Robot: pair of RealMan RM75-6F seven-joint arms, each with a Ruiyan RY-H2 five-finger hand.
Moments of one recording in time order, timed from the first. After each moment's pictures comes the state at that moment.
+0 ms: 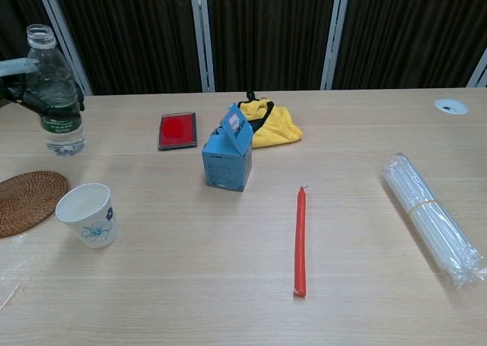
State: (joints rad) left arm -0.71 -1.50 -0.14 -0.83 1.44 0.76 -0.94; right arm 0.09 -1.18 0.14 -1.56 -1.41 1.51 -0.14
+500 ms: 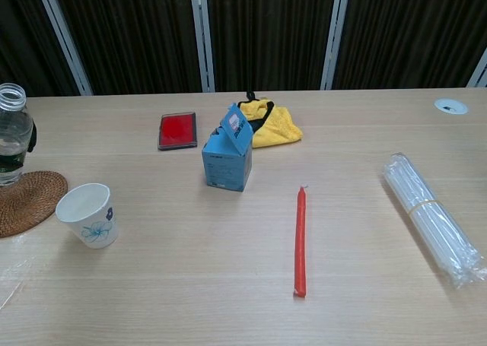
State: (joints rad) left arm -0.64 -1.40 0.01 -0.89 1.53 0.80 -0.70; right arm 0.09 -1.18 0.14 -1.58 -1.42 1.52 -0.15
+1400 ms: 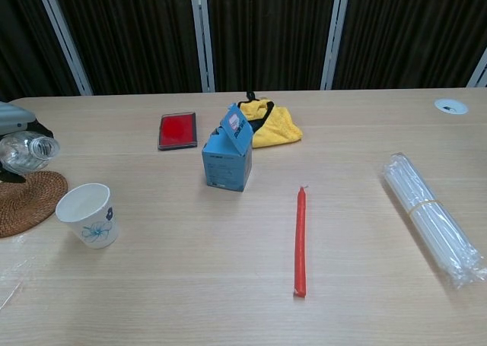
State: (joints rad) left arm -0.68 -1.43 0.04 -0.90 1.54 0.79 -0.19; right arm 0.08 -1.17 0.15 -1.57 -1.38 1.51 -0.12
